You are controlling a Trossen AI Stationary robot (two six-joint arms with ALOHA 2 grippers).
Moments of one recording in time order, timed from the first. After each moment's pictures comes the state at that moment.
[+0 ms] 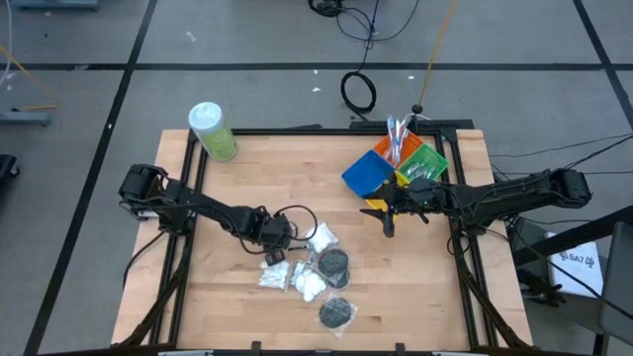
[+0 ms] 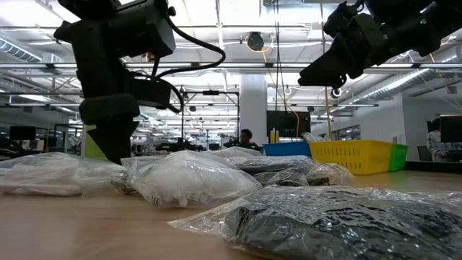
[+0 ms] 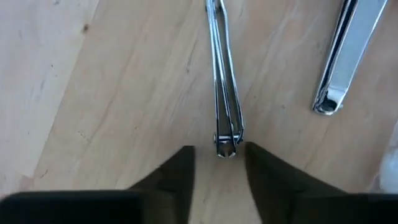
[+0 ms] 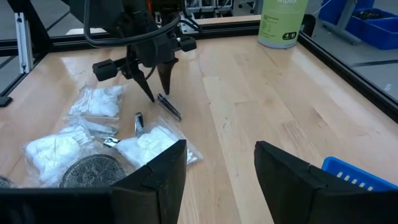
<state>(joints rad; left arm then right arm) -0.20 1.67 0.86 -0.51 -0.15 -0.59 -0.03 1.02 0.43 0.25 0.08 0.07</state>
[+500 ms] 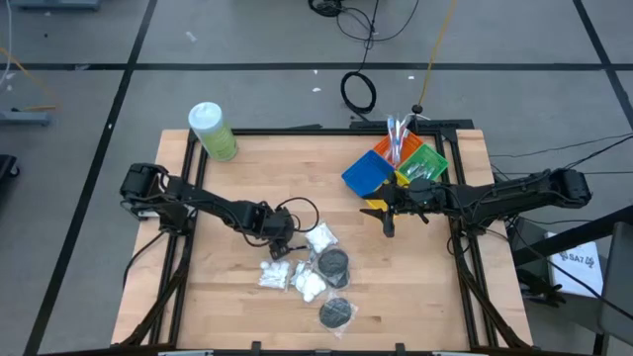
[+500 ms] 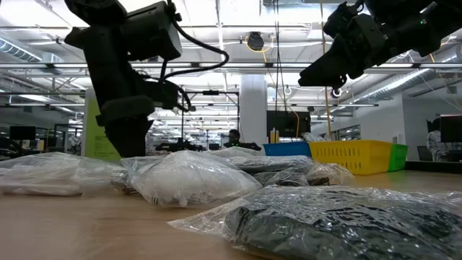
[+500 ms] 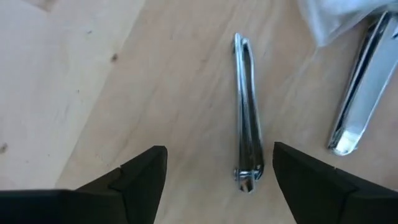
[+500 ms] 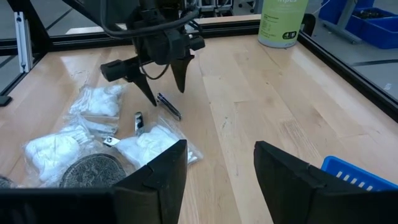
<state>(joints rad) -0.15 1.67 0.86 -0.47 -0.16 -0.58 -0.03 1.02 0.43 0.25 0.08 0.07</state>
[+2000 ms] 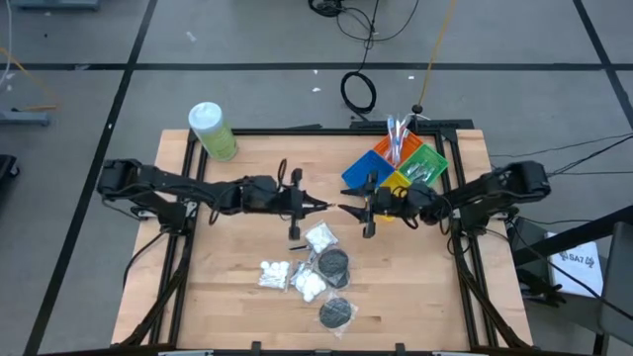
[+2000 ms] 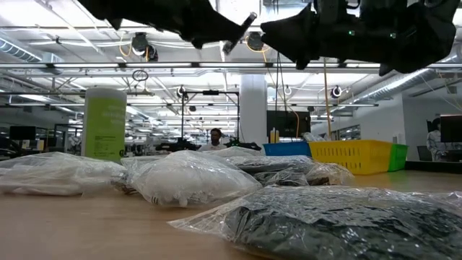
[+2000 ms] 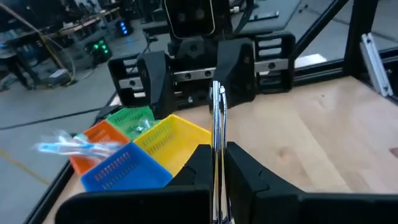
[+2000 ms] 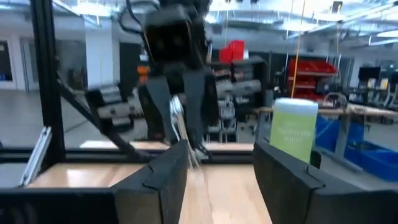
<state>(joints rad) -0.02 1.46 0.86 0.40 -0.02 0.23 0.01 1.48 0.43 1.26 0.08 -0.06</state>
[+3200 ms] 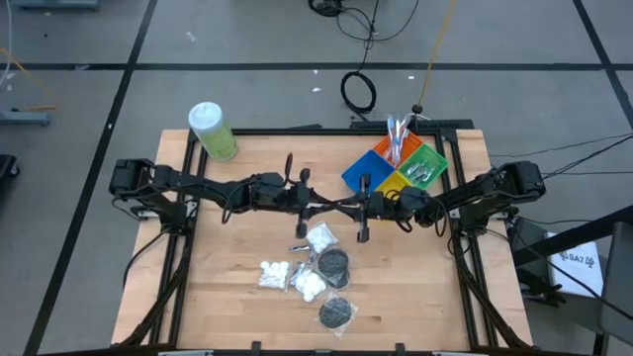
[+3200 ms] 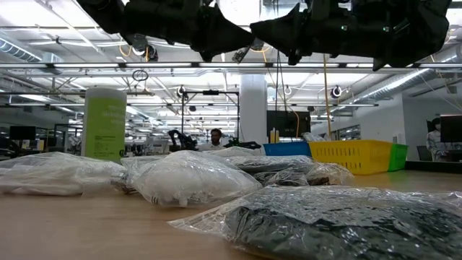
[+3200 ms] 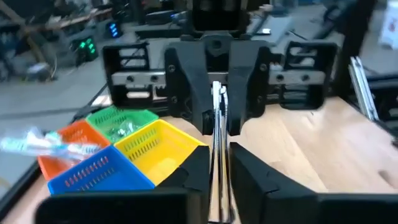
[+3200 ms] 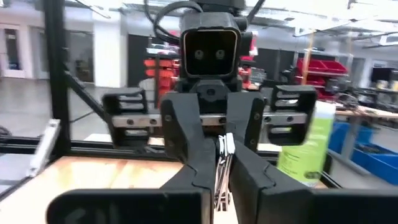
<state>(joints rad) 0.02 1.55 0.86 0.54 0.07 0.12 0.04 1.52 0.51 1.19 0.09 -0.09</state>
